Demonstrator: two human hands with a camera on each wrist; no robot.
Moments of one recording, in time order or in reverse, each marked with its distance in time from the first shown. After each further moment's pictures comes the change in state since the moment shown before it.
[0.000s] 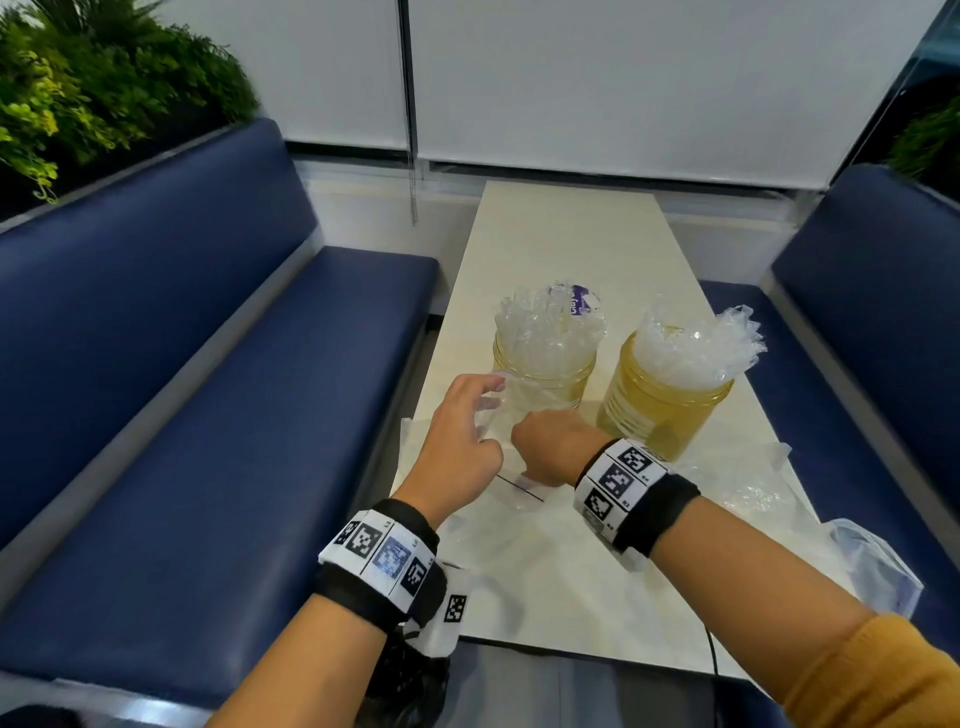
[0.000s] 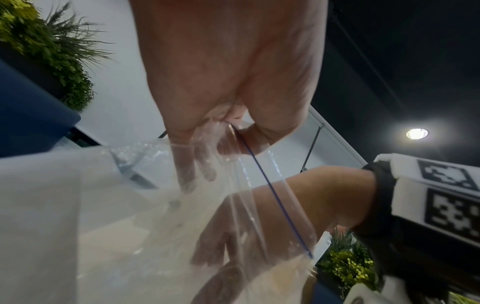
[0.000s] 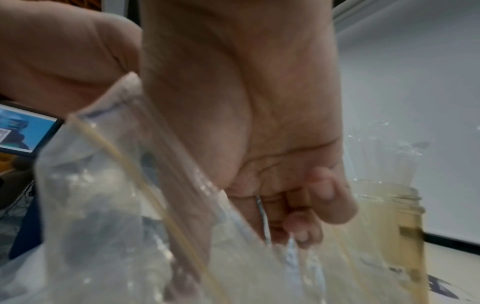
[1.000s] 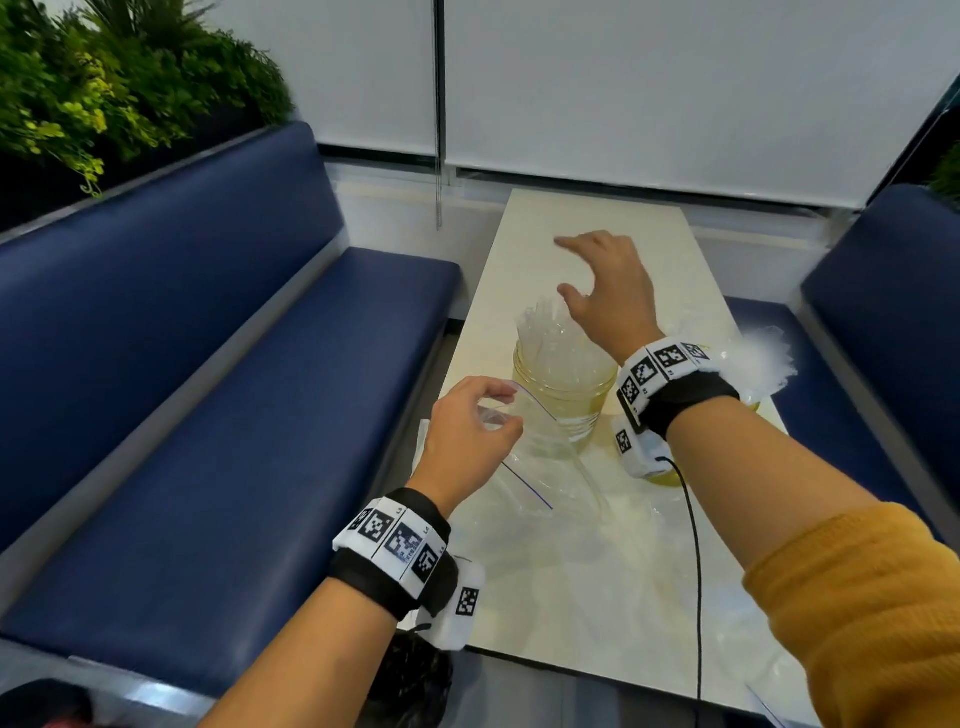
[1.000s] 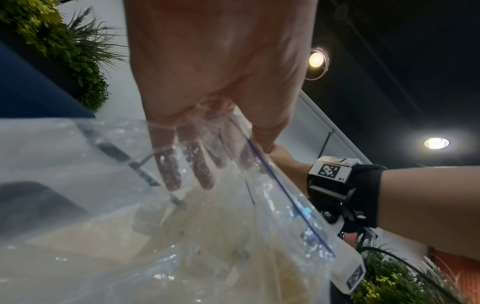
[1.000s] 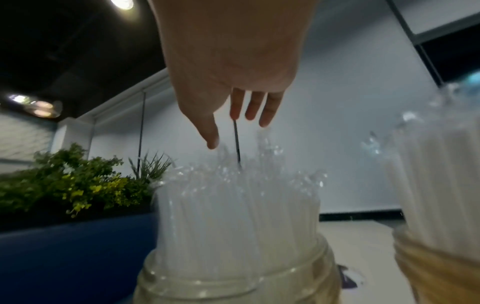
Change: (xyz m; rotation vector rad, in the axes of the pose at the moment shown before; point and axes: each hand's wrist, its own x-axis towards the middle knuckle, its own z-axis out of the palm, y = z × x) left_hand 0.012 0.003 -0.010 0.021 0.195 -0.022; right_hand 0.058 0.104 -0.069 0.536 1.194 0.127
